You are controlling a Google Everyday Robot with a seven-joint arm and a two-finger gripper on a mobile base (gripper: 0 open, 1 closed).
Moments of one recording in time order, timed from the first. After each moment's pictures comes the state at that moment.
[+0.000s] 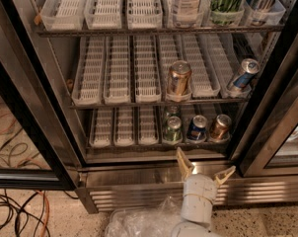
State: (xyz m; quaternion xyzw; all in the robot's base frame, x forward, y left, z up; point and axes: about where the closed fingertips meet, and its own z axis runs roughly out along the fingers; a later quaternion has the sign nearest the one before) arm 0.513 -0.196 0.636 0.16 0.67 -0.09 0.72
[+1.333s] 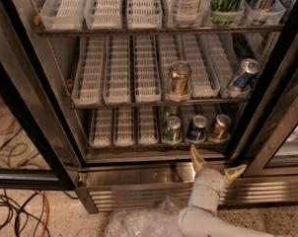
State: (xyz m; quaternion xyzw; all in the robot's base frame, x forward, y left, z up) arm 0.538 -0.251 0.603 0.17 0.68 -0.17 0.69
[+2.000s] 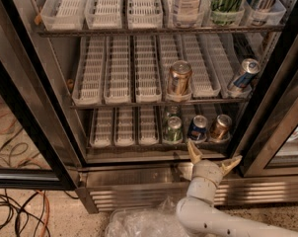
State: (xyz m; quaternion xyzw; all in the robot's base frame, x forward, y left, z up) arm 0.571 -0.247 0.600 0.16 0.67 -0.17 0.70
